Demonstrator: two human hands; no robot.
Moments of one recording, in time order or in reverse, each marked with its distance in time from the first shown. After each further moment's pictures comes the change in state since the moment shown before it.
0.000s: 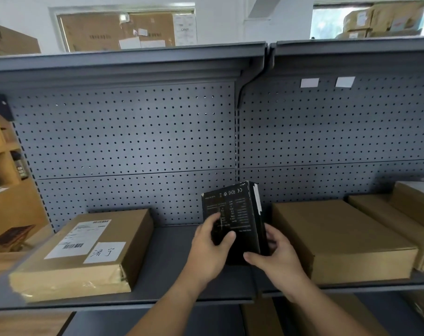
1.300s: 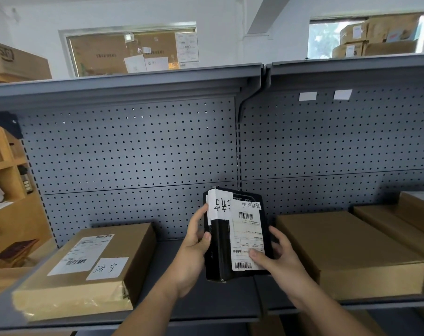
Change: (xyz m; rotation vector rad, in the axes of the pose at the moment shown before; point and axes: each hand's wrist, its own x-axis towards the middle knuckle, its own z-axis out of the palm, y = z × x) left_hand 0.005 0.023 -0.045 -0.458 -0.220 0.023; right_hand 0.012 -0.012 -0.008 0.303 -0.116 0.037
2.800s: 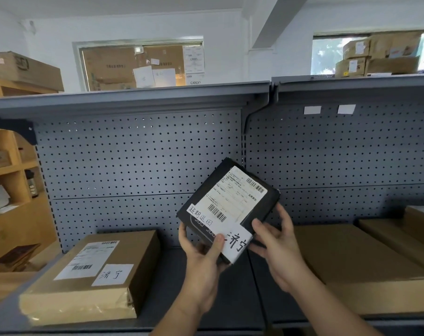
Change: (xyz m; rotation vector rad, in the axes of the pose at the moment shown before) left_hand -0.009 0.009 0.040 -0.438 0.350 0.030; right_hand 0.011 -0.062 0.041 0.282 0.103 -0.153
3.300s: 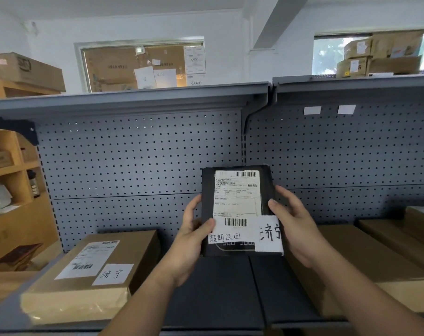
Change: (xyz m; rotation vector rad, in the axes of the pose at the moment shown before) left_hand 0.025 0.056 -0.011 0.381 -0.269 -0.011; right_hand 0.024 -0.049 -0.023 -0.160 -0.052 -0.036
